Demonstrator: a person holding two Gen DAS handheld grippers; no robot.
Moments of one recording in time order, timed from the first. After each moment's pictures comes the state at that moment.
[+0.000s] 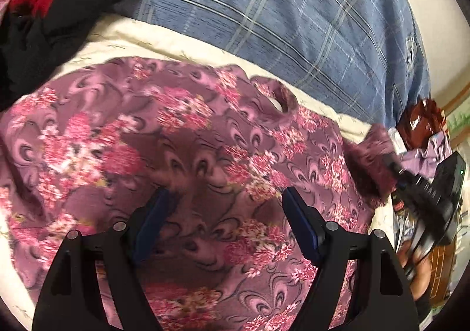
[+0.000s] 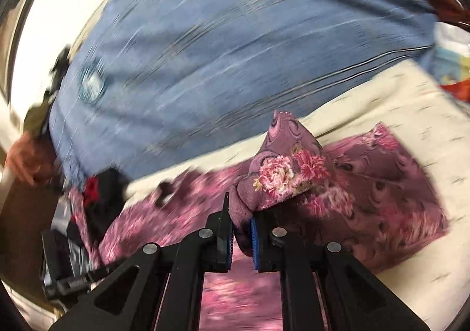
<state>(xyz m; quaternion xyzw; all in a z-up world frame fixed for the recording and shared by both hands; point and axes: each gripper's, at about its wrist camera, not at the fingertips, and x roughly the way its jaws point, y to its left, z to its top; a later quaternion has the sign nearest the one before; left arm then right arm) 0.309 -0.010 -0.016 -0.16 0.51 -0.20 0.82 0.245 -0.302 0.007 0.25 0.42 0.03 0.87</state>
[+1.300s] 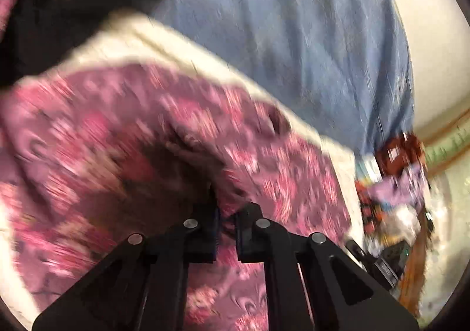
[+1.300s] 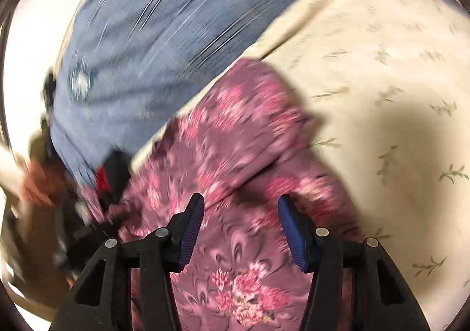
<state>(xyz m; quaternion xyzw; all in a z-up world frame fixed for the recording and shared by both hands) 0.312 0.024 -0.005 -0.25 0.48 -0.20 0.82 0.126 -0.347 -0.043 0.41 0.44 0.00 0.80</state>
